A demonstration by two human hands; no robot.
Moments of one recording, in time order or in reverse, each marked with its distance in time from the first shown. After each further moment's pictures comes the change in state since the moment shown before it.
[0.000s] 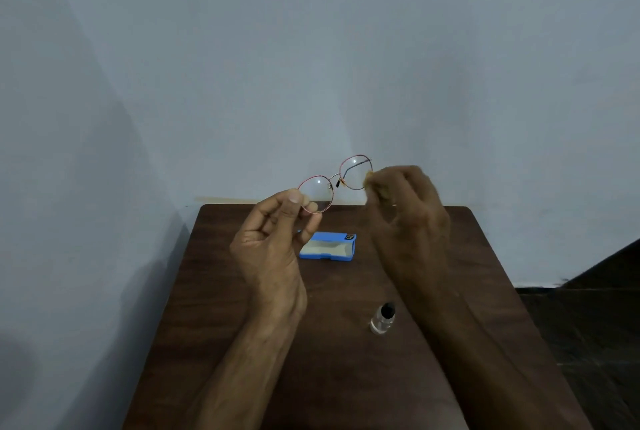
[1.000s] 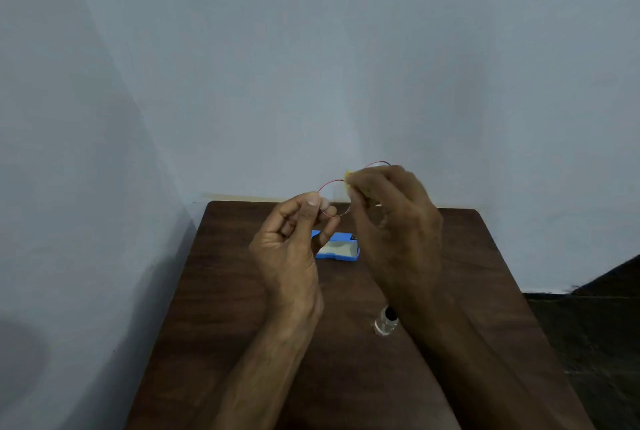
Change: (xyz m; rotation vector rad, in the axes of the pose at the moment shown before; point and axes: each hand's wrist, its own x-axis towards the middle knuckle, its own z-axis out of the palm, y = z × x) left_hand -0.006 -0.016 0.006 0.015 0.034 -0.007; right_hand 0.002 -0.026 0.002 0.096 -0.010 -0.051
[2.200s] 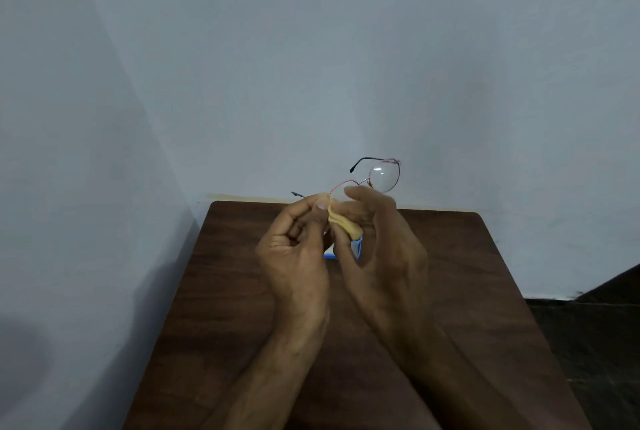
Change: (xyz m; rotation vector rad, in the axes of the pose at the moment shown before) left_hand -0.018 0.002 0.004 0.138 0.015 0.114; right_hand -0.036 -0.016 -0.009 0.192 -0.032 0.015
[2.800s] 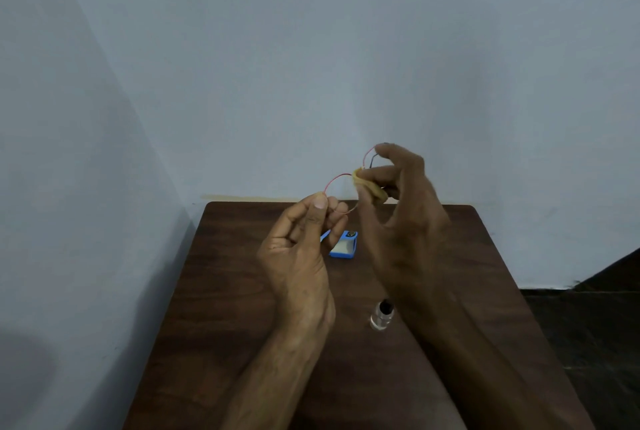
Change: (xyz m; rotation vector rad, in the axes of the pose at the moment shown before) left_hand -0.015 0.004 0.011 -0.204 -0.003 -0.171; right_hand 0.030 0.021 -0.014 -0.045 0.143 0.064
